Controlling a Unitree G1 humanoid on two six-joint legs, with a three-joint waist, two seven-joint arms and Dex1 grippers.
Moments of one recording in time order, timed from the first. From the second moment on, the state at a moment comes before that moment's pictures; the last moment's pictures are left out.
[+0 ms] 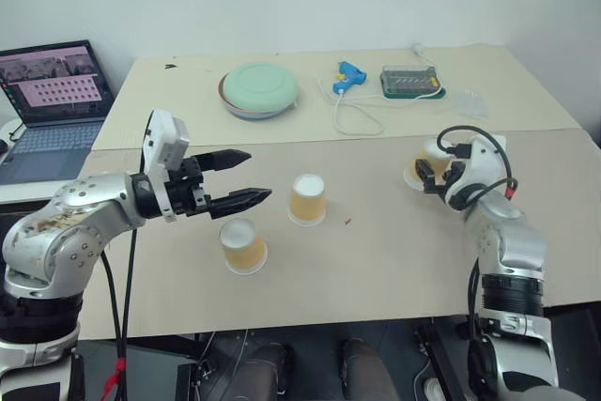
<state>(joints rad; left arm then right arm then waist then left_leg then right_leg) -0.42 0.81 0.16 -0.36 -0.85 0.75 -0.86 -0.56 -0.37 -0.29 0.15 0.22 0.58 0.19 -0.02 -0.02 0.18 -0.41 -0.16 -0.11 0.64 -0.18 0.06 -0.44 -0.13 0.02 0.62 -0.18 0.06</state>
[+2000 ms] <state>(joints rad) -0.39 0.84 0.22 -0.41 -0.87 0.81 -0.83 -0.68 -0.61 0.18 0.30 0.29 0.32 1.31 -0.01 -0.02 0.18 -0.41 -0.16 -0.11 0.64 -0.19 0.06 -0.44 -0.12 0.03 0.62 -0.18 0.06</state>
